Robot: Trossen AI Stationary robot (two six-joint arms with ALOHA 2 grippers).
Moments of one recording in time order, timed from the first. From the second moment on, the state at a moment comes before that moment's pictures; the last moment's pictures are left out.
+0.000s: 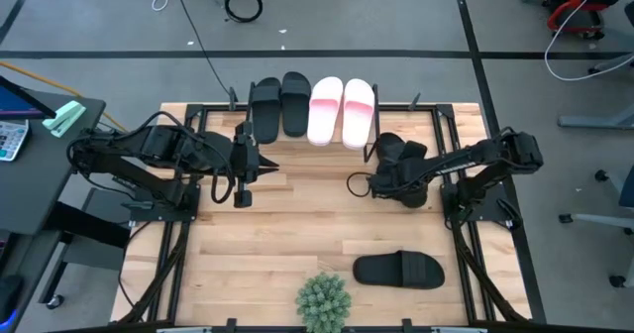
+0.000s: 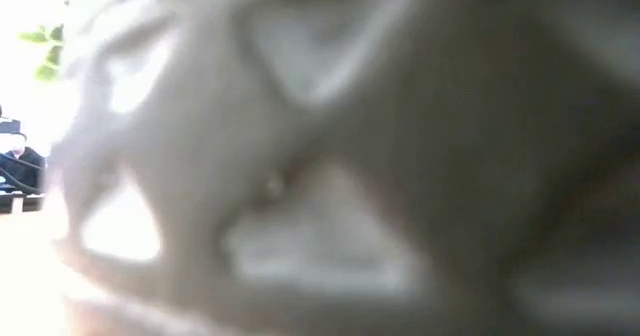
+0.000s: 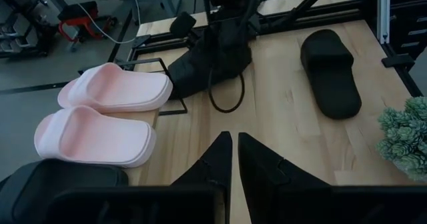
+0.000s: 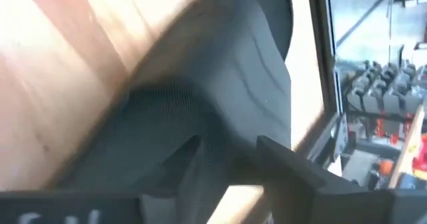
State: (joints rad) left arm -0.18 1.22 1.50 -0.84 -0.32 0.04; right arm -0.02 1.52 0.80 -0.99 0.72 0.47
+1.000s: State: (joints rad) left arm -0.18 1.22 1.50 -0.96 -0.32 -0.07; right arm 0.05 1.49 0.84 -1.07 0.59 0.34
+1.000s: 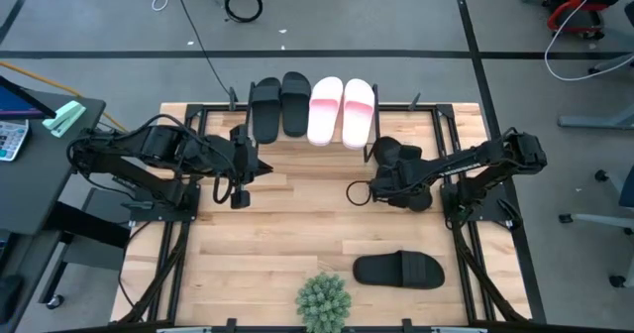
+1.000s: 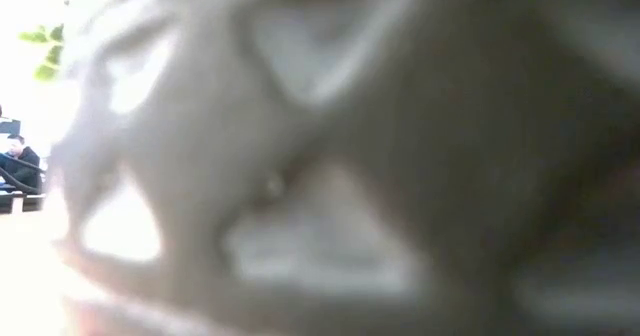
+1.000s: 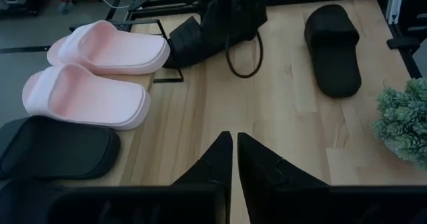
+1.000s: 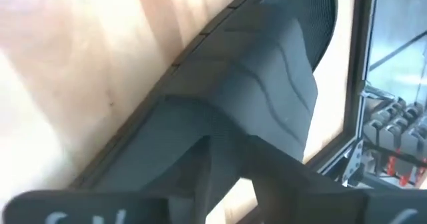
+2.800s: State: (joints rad) left arm -0.18 1.22 1.50 -0.99 -0.32 -0.07; right arm -0.10 1.41 0.72 -0.72 0.63 0.00
